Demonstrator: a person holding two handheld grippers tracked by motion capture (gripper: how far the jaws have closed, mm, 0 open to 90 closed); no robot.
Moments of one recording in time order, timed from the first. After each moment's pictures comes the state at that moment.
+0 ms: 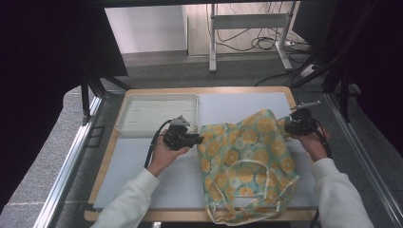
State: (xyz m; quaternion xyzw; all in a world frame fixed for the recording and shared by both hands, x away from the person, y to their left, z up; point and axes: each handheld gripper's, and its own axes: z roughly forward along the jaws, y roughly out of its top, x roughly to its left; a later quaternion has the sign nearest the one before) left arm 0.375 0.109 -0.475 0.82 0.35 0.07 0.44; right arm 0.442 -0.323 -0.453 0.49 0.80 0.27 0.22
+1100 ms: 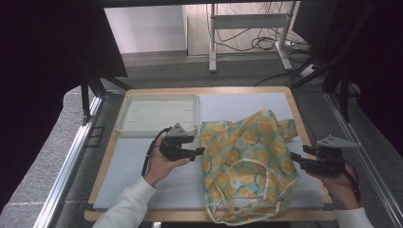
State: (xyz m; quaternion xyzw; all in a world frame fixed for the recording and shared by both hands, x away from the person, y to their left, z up) left arm 0.336 0.107 -0.468 0.82 0.34 0.10 0.45; right arm 0.301 -0.348 -0.435 0.45 0.78 0.38 0.21
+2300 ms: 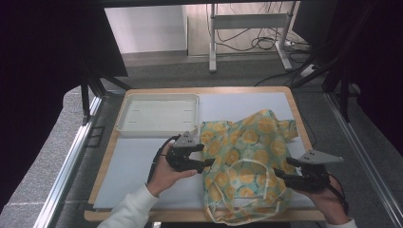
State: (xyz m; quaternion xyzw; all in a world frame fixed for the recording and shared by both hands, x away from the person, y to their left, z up) left arm 0.300 0.080 -0.451 0.84 0.29 0.08 0.46; right arm 0.263 -0.301 -0.443 0.38 0.82 0.39 0.19
